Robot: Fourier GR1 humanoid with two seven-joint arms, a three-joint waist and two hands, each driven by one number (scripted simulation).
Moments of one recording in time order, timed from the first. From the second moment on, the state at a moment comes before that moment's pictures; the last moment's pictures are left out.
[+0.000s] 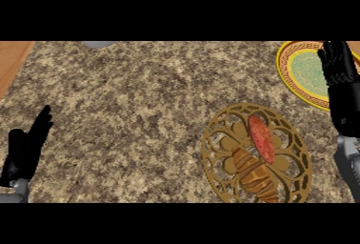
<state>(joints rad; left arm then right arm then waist) -0.02 0.48 -0.05 -1.39 0.10 0.20 0.13 -0.32 -0.46 0.07 -1.62 -0.13 -0.26 0.01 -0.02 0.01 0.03</state>
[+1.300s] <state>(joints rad) 0.11 0.46 -0.06 -1.49 -0.01 0.18 -0.13 0.14 -0.37 -0.03 -2.04 -0.33 -0.26 0.15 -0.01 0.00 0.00</state>
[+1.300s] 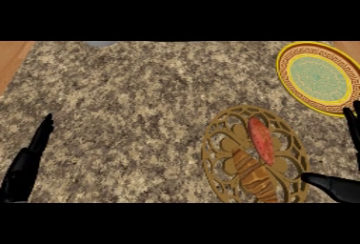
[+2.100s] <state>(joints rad) 0.09 0.43 -0.04 -1.45 -0.04 0.15 -0.17 -0.05 -0.70 -0.01 -1.84 -0.34 0.08 0.55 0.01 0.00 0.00</state>
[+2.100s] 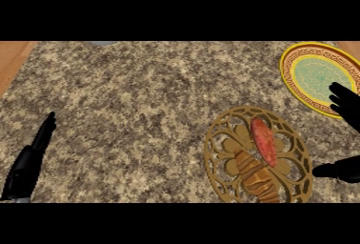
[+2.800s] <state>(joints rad) 0.08 0.40 0.00 -1.47 -0.08 0.11 -0.14 -0.24 -0.62 0.14 -1.56 -0.17 0.33 0.55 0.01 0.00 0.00</state>
